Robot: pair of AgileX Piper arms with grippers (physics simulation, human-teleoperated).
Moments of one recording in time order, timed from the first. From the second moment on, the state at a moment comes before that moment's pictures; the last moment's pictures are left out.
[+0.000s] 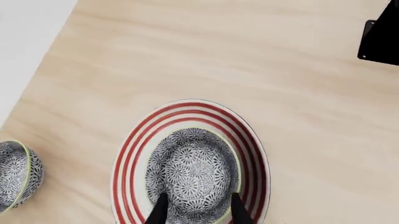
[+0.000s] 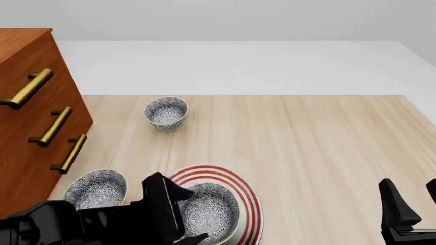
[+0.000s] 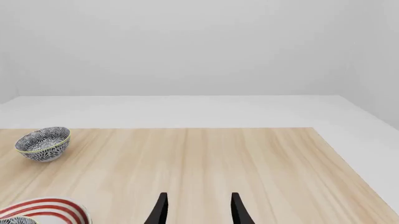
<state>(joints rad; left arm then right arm) -0.96 1.16 -0.50 0.12 0.33 0.00 0.02 0.00 -0.01 0.00</state>
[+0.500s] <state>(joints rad) -0.79 0.81 -0.33 0.11 0.31 0.00 0.02 0.00 -0.01 0.00</state>
